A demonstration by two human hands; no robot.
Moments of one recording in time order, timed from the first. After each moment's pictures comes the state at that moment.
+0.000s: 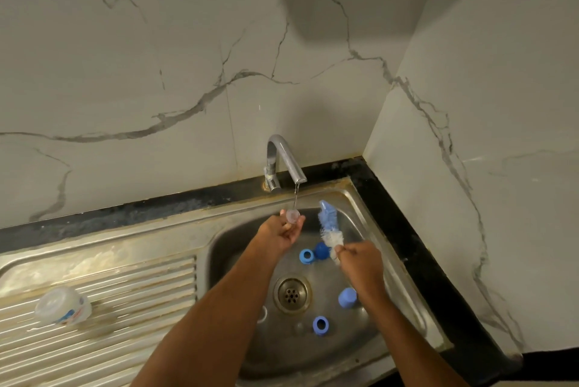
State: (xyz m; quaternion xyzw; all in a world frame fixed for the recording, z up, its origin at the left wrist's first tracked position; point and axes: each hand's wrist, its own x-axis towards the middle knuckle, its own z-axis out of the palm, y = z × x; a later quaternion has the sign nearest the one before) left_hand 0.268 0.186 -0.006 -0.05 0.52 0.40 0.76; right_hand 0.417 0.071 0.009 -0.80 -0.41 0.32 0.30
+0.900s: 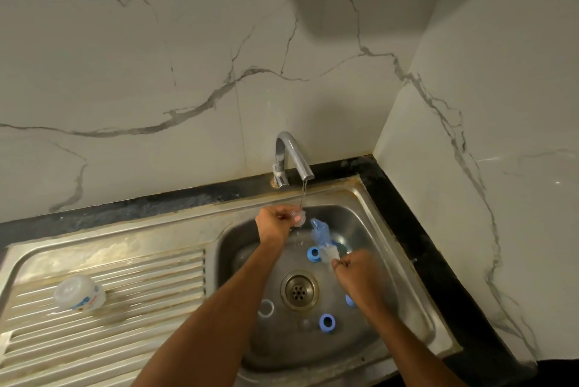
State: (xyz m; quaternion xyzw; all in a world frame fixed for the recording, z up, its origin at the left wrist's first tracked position) left_hand 0.253 0.179 -0.038 0.44 0.63 0.41 0.49; right_hand 0.408 0.058 -0.007 -0.80 -0.47 0.32 0.19
